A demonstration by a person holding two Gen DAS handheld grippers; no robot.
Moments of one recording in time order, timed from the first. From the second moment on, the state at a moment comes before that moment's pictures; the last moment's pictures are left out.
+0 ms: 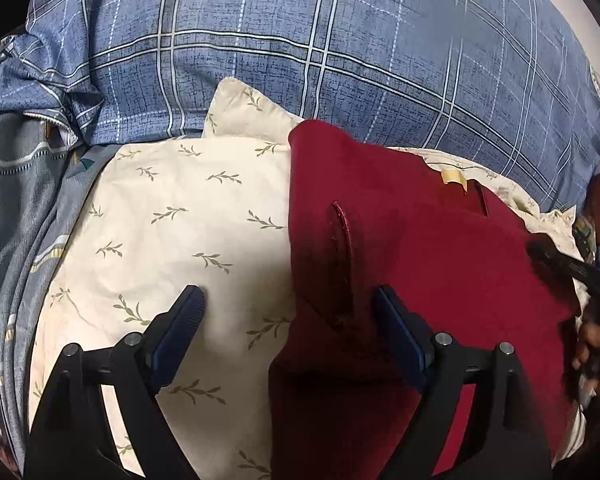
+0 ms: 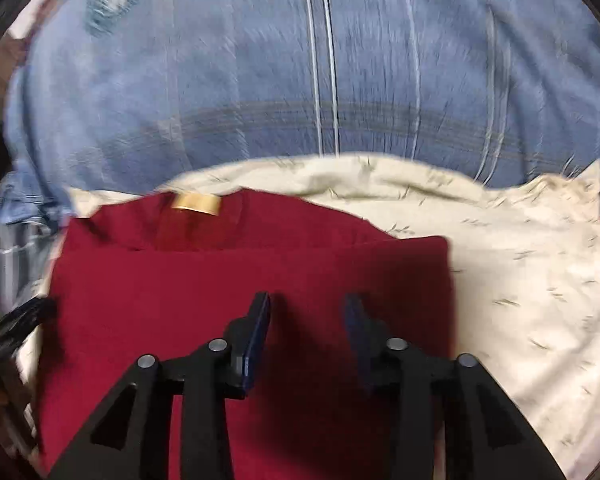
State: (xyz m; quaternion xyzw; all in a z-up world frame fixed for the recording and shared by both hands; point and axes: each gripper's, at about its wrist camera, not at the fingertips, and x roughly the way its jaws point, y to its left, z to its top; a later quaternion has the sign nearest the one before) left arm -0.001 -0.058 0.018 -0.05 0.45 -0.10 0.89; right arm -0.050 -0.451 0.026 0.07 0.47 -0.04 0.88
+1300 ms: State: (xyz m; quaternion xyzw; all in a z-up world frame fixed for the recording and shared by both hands) left arm -0.177 -0.017 0.024 -0.06 0.47 -0.16 0.86; right arm -0.292 -0.461 0.071 0.18 0.47 0.03 0.86
